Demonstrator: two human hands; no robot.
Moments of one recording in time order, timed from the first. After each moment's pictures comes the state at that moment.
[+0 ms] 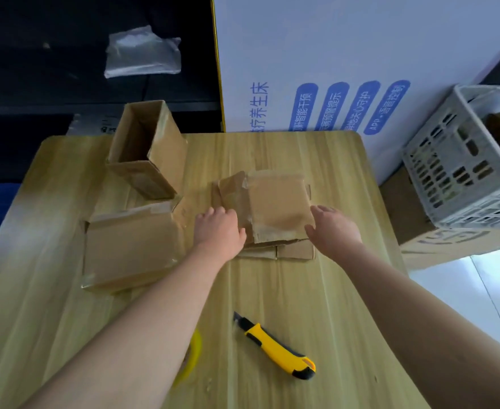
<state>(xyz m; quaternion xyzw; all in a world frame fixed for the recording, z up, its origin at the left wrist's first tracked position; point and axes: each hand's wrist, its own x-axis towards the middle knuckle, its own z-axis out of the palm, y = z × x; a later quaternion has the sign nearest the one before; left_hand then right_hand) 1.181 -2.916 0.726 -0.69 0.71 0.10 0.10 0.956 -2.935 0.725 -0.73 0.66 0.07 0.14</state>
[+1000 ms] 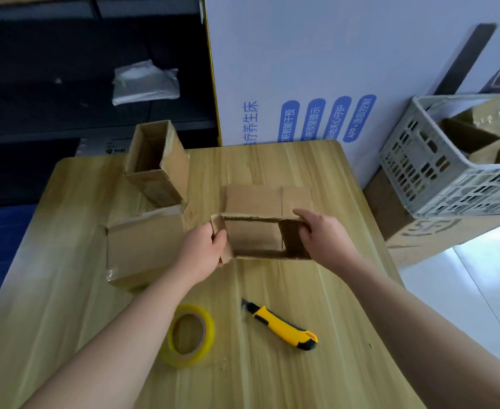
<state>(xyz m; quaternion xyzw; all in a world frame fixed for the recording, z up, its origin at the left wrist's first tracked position) 1.218 -2.830 0.796 -0.70 0.58 0.38 -0.19 0.978 -2.850 0.787 -0.72 0.65 -0.14 0.21</state>
